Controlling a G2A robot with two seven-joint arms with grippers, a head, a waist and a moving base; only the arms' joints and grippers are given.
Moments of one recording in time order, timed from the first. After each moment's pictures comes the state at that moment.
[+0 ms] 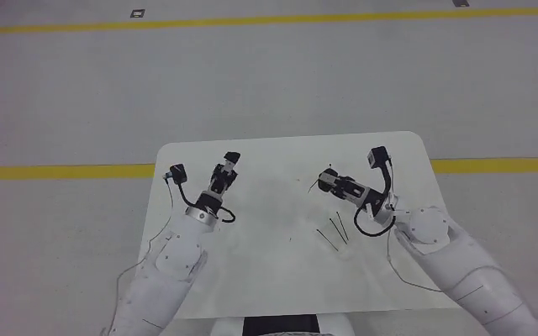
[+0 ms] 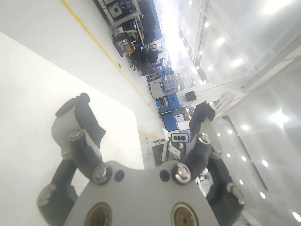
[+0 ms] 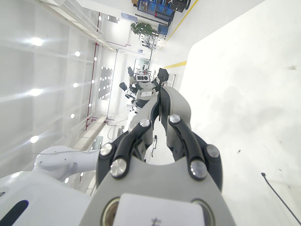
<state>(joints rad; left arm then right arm) 1.54 -1.20 -1.17 -1.69 0.10 -0.23 0.09 -1.32 -0.84 1.01 -1.62 0.43 -0.32 0.49</state>
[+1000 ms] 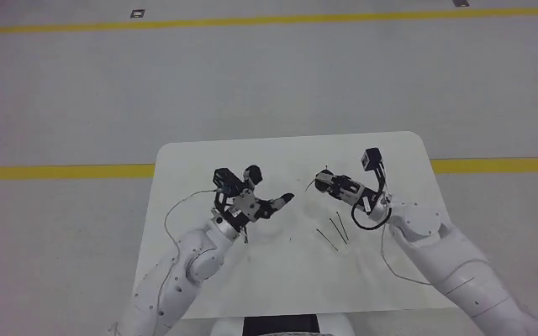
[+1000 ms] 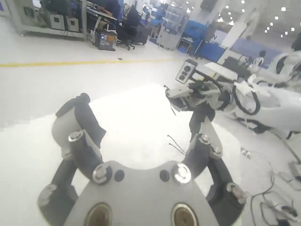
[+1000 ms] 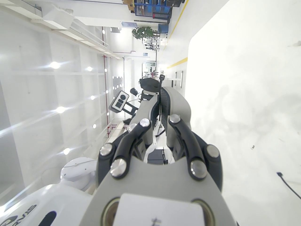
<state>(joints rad) 1.48 -1.18 -1.03 -1.69 1.08 -0.34 0.20 -1.28 -0.89 0.99 -1.53 0.56 -0.24 0.57</state>
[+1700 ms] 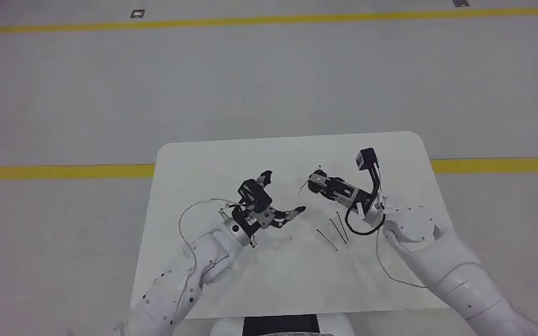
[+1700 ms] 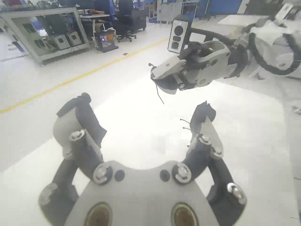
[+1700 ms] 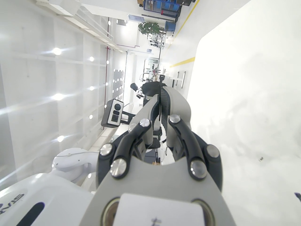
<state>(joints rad) 1.47 -1.18 -0.95 -1.73 1.43 -0.19 0.16 -1.30 -0.91 0.98 -1.57 0.45 -0.34 0.53</state>
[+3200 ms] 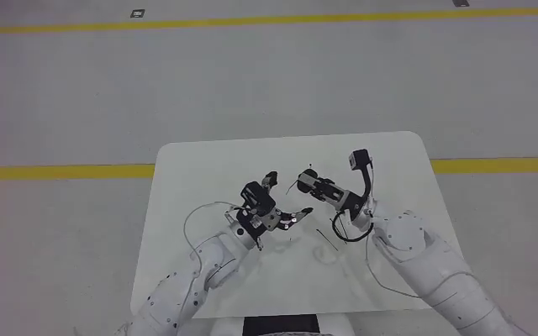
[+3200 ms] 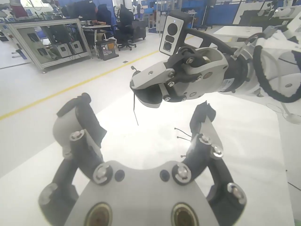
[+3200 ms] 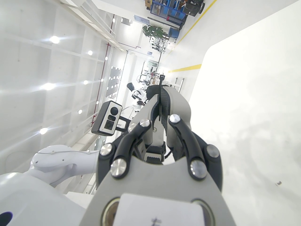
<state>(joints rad) 1.47 -1.19 -0.92 -1.73 1.35 -0.18 0.20 -1.36 -0.96 1.01 -1.68 0.29 -0.34 0.43</state>
